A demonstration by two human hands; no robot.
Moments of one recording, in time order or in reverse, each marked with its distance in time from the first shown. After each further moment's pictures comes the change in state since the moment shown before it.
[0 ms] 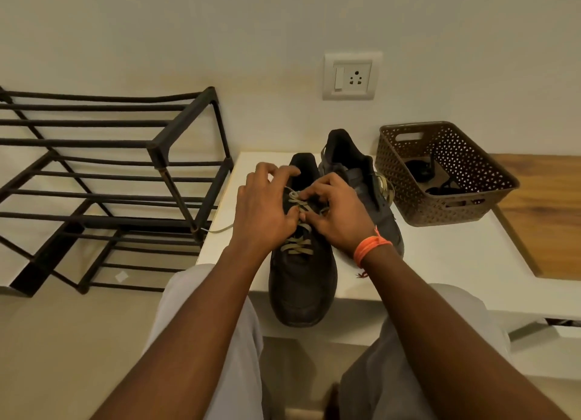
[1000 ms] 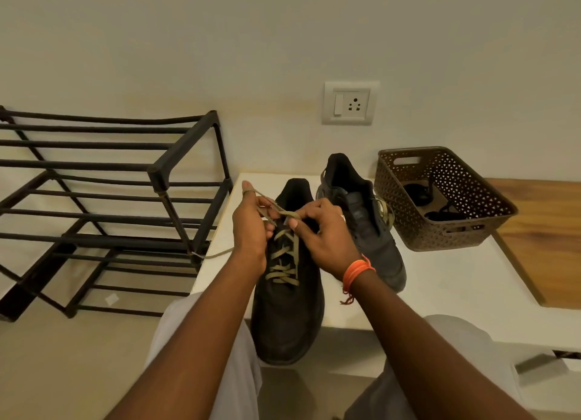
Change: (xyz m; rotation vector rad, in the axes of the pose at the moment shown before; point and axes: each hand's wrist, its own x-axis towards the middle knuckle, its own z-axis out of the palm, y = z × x) left_hand 0.015 0.004 -0.009 -1.285 0.101 -0.792; right_hand 0.012 -0.008 0.021 0.167 0.056 0.108
